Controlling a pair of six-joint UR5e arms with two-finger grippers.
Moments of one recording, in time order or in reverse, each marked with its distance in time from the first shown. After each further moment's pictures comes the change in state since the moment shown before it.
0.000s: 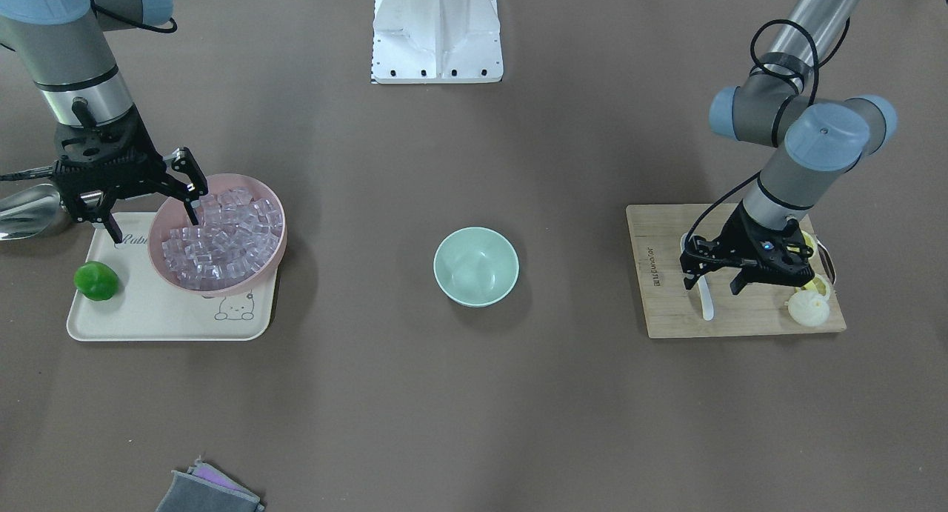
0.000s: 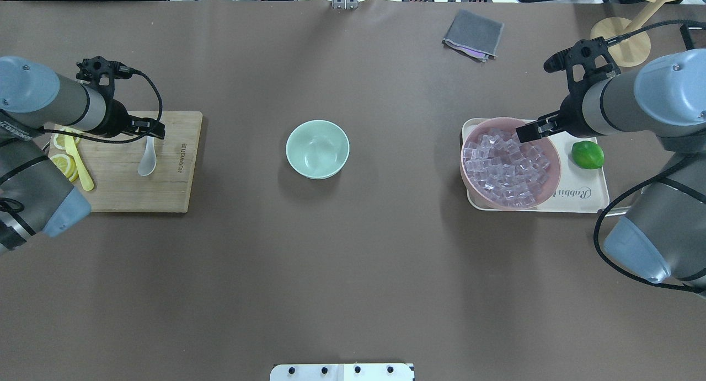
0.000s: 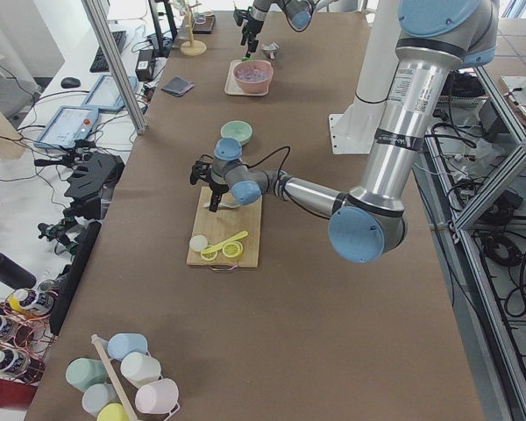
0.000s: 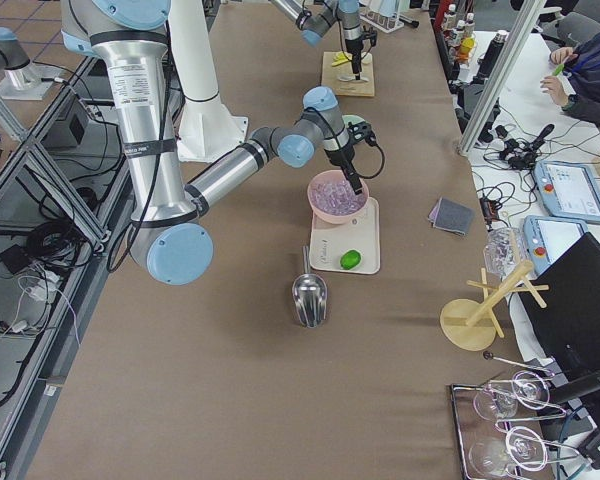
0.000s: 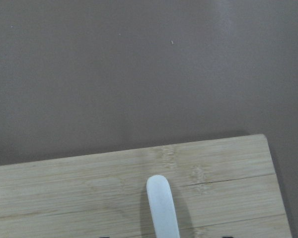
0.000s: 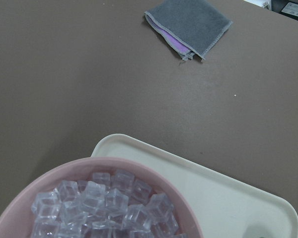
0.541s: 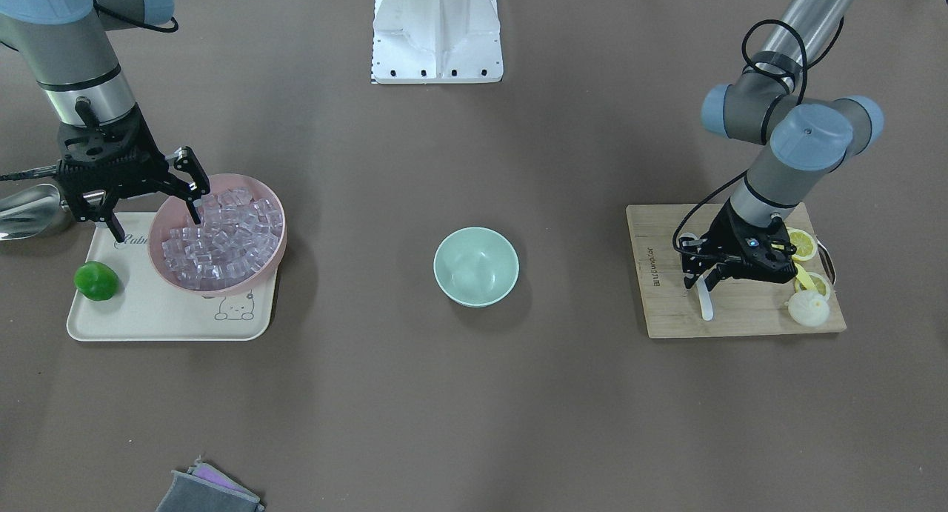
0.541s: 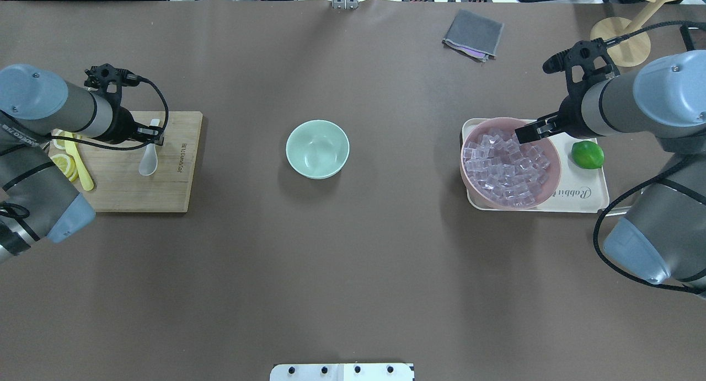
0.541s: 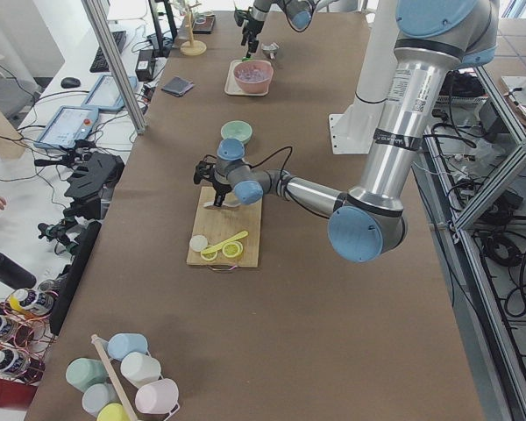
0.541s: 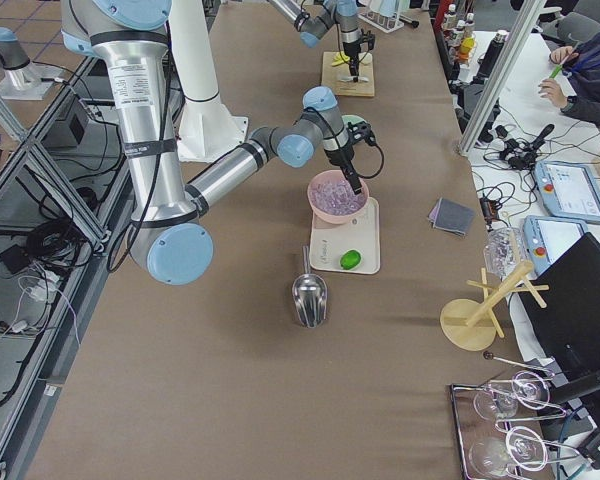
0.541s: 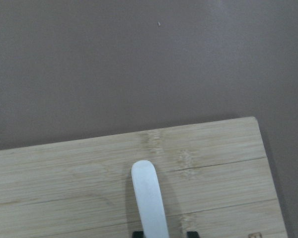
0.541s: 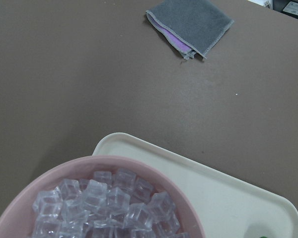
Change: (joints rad) left arm 0.018 0.001 -0.001 0.000 0.001 0.001; right arm -0.003 0.000 0.002 0.000 -0.001 0.000
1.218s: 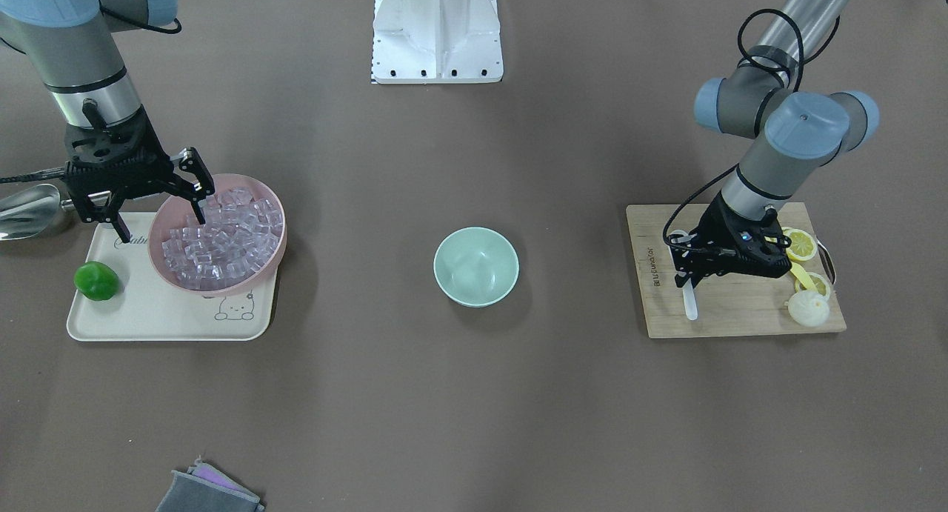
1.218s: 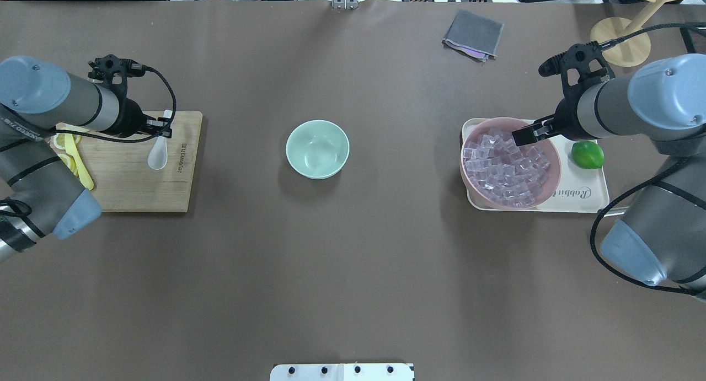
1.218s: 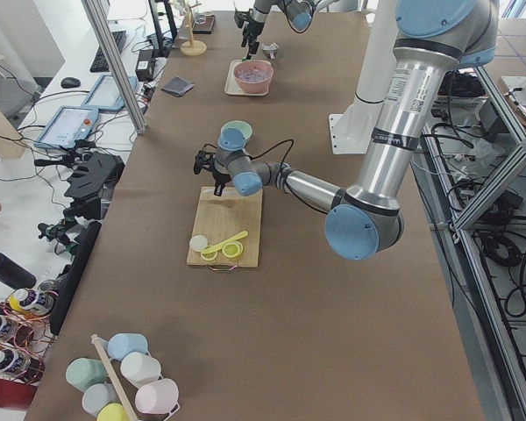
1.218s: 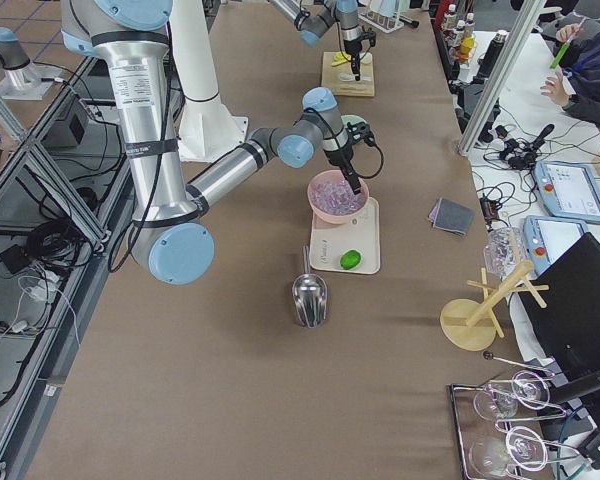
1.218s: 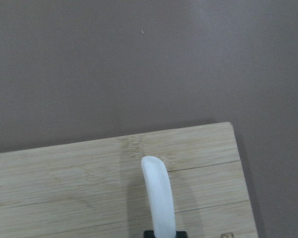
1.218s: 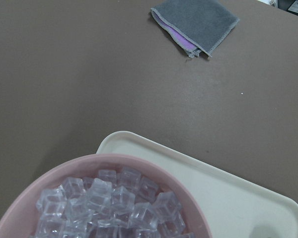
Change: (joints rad) left arm 0.000 -0.040 -0.053 -0.001 -0.004 -0.140; right arm -0.012 0.003 -0.011 0.007 -0.009 0.000
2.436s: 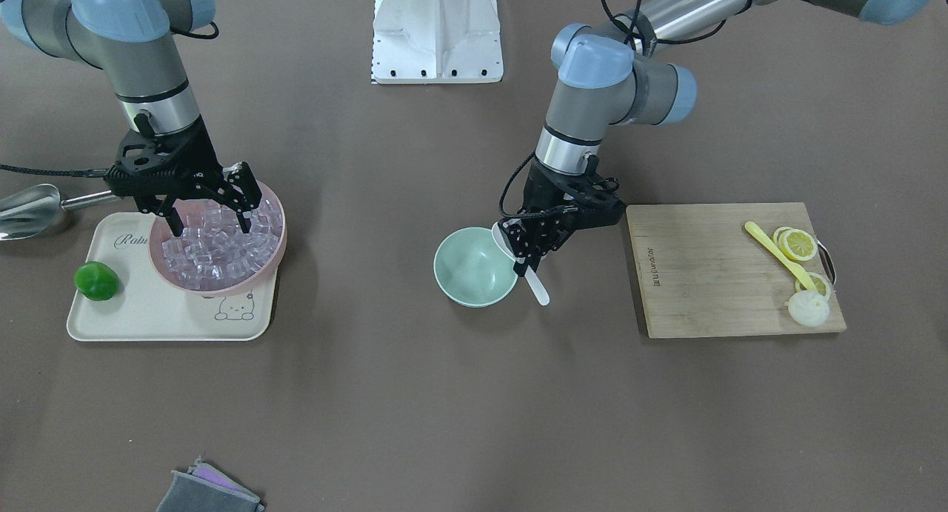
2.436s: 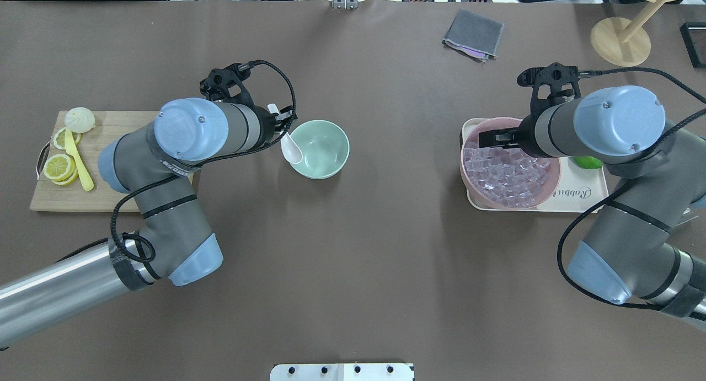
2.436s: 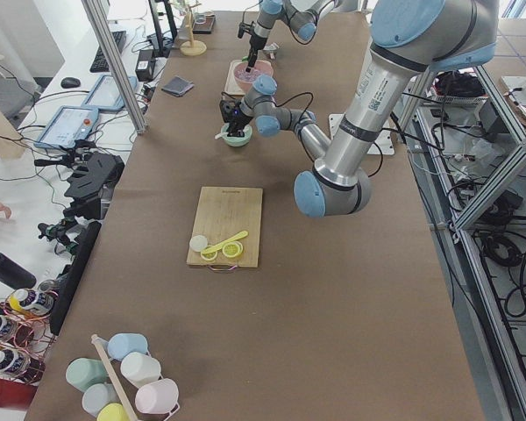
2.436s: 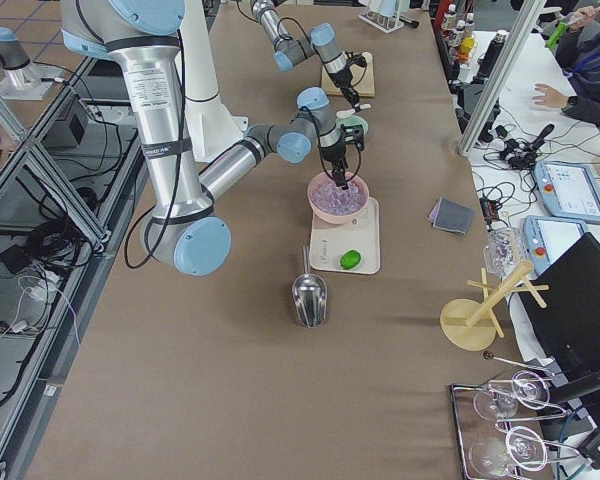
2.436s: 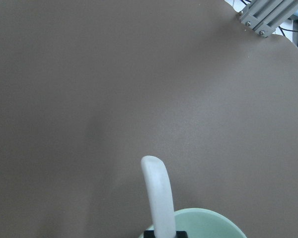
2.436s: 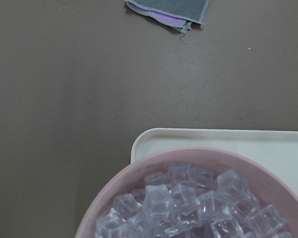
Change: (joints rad) left arm 0.304 -0.300 -0.024 0.165 0.474 -0.647; right arm -0.120 0.068 -0.047 -0.005 -0.093 0.458
